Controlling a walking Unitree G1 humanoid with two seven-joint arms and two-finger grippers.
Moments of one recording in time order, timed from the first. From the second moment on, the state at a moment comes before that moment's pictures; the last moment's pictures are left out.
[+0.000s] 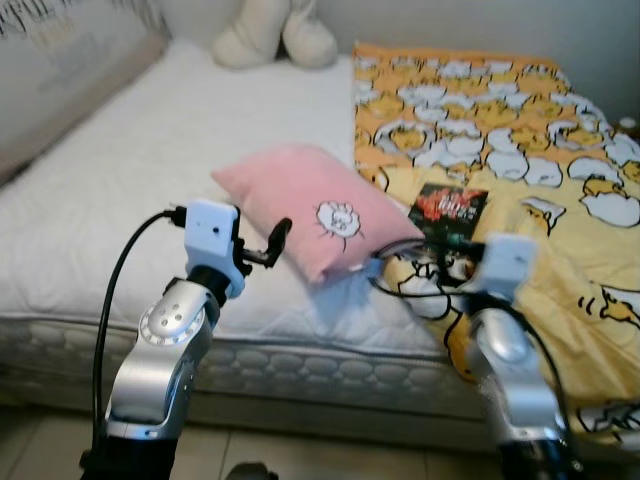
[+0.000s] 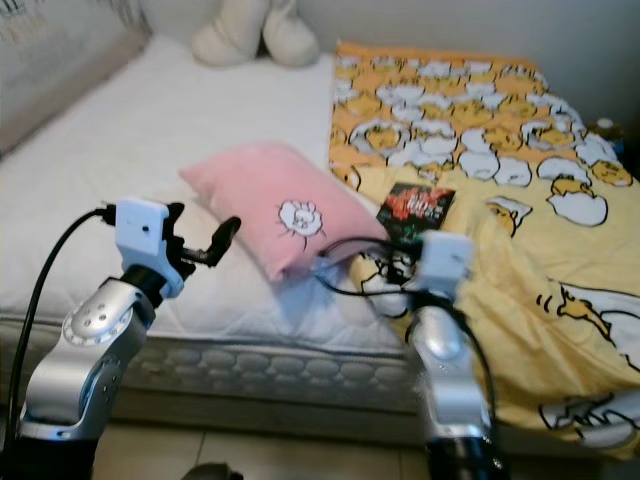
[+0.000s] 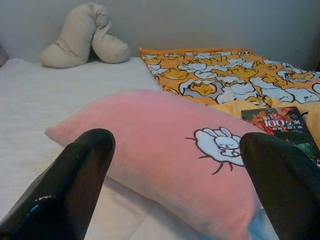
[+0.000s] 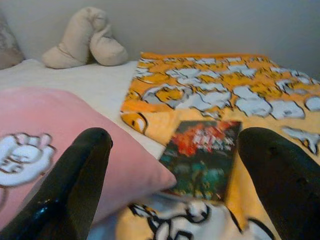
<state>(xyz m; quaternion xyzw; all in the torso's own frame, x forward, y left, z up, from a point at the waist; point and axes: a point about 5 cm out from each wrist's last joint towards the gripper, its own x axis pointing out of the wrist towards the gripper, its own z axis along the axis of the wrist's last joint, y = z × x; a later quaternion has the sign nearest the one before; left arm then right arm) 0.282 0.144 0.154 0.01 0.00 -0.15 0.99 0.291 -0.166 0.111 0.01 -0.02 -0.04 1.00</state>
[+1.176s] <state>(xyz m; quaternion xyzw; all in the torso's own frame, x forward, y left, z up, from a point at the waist) 0.278 0.151 0.163 0.01 -0.02 -0.11 0.99 0.360 -0.204 0.125 -0.01 0.02 -0.05 1.00</state>
